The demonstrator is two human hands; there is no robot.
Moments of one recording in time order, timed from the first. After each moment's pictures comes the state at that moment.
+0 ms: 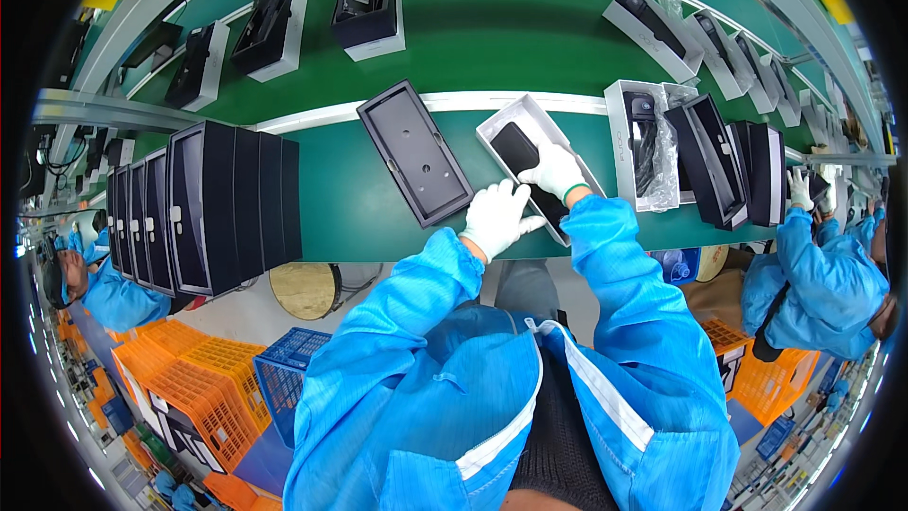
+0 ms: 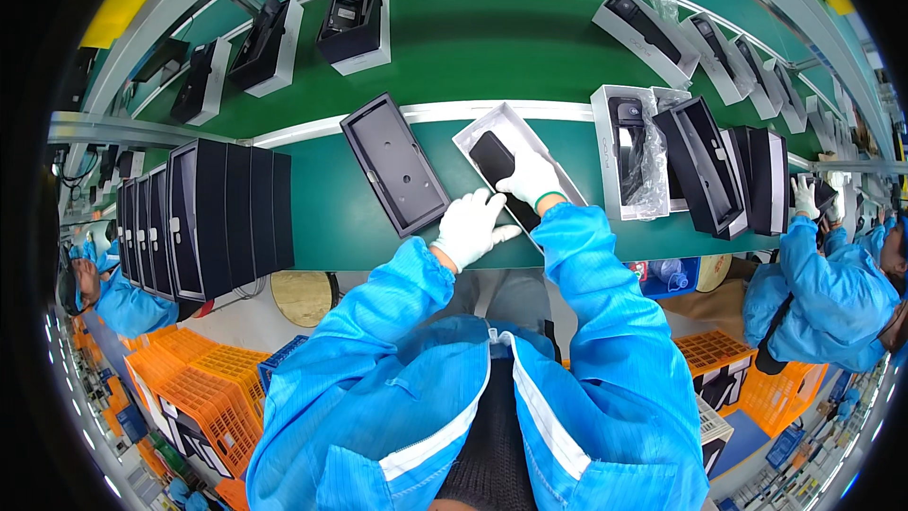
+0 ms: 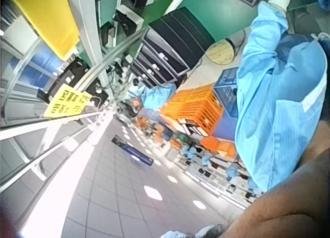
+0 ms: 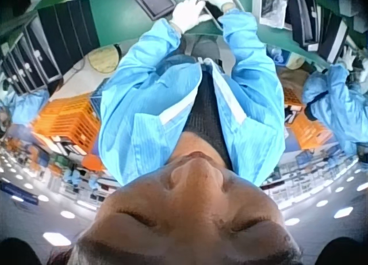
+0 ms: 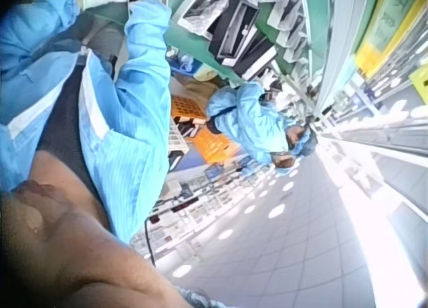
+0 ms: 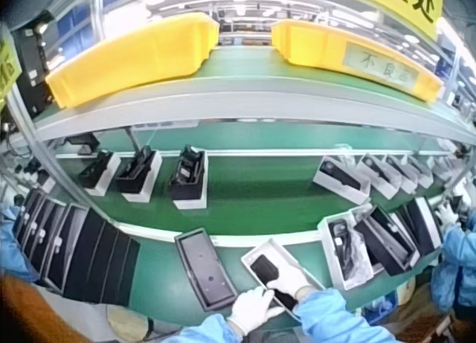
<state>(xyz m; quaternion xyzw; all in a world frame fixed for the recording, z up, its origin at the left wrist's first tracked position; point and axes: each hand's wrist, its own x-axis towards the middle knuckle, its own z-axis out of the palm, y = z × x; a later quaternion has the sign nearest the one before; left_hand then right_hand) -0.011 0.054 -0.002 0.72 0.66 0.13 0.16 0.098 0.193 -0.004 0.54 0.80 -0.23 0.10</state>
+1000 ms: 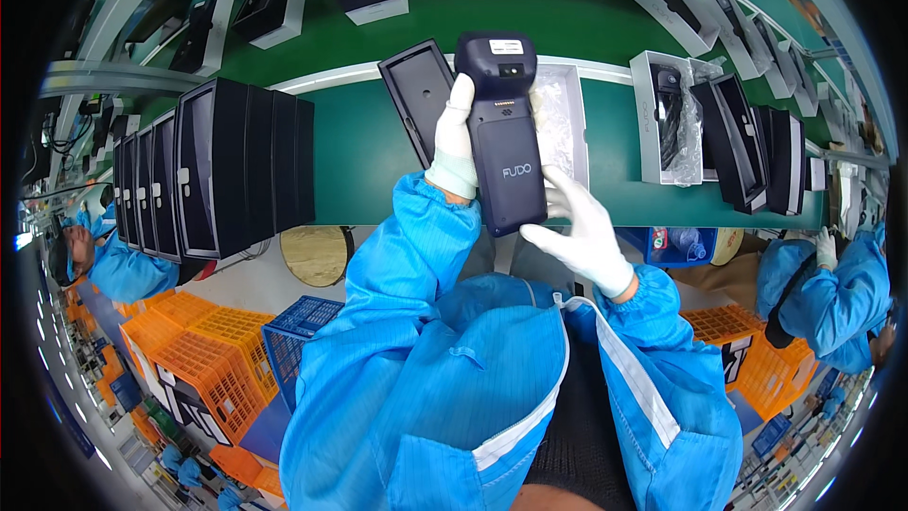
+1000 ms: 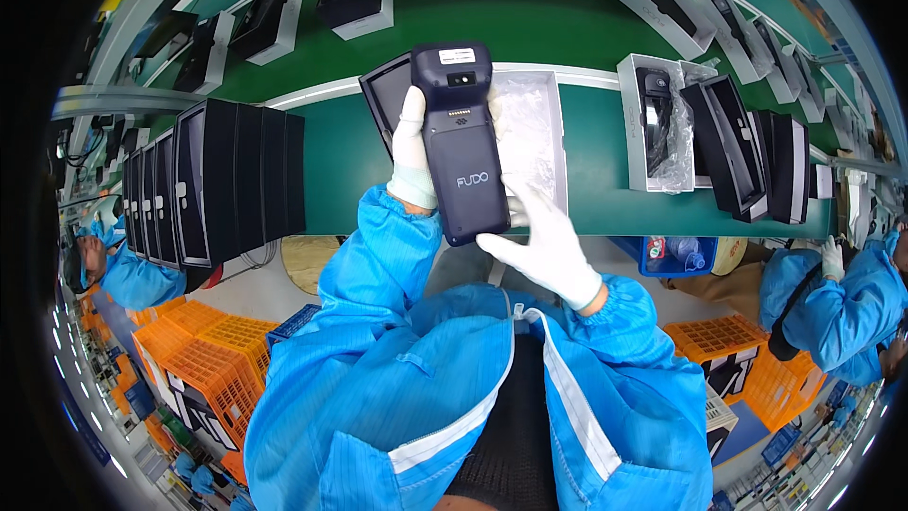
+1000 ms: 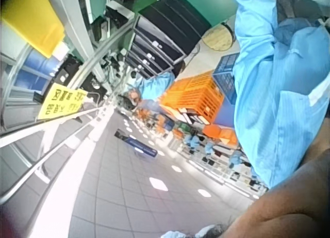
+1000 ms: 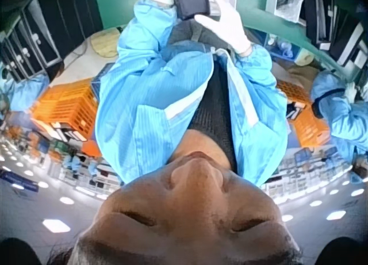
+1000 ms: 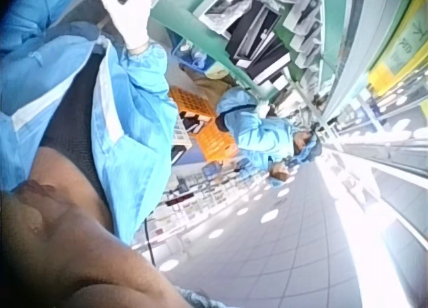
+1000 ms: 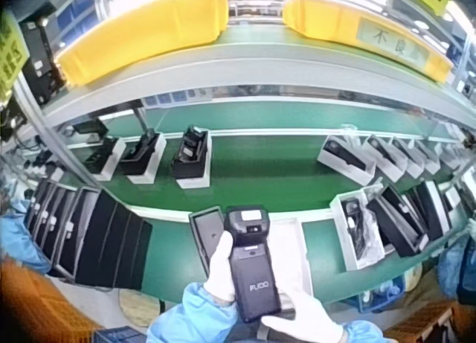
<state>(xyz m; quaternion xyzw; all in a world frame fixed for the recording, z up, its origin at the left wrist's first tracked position) -0.080 0.076 0.076 -0.02 0.23 0.68 0.70 0.125 0.055 0.117 0.40 0.69 -0.58 -0.17</state>
